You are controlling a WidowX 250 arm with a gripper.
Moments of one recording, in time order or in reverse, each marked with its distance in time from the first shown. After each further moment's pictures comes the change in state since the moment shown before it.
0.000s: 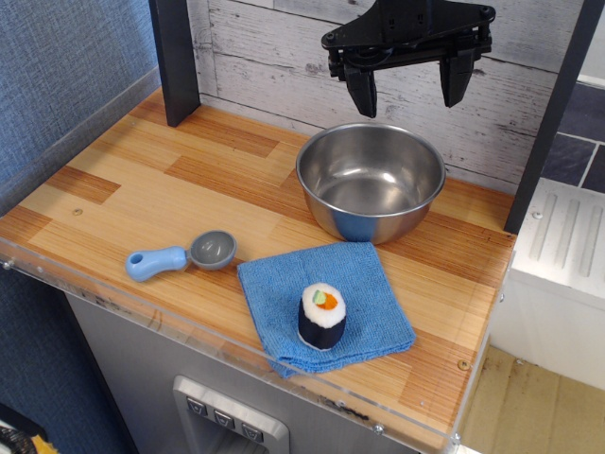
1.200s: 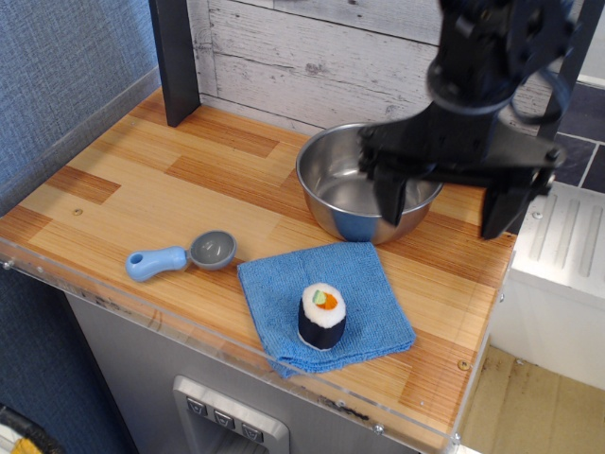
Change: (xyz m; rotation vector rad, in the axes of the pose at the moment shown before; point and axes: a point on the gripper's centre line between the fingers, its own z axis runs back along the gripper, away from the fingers) arm -0.106 -0.014 0.012 0.090 0.104 -0.229
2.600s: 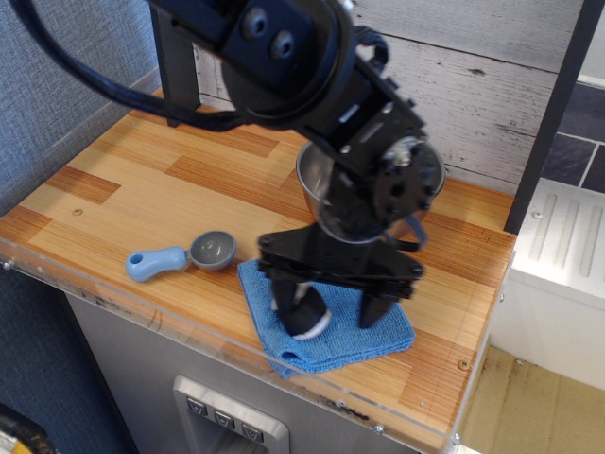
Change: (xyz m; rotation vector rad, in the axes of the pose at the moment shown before) arm -0.042 0.066 -0.067 0.157 0.094 0.085
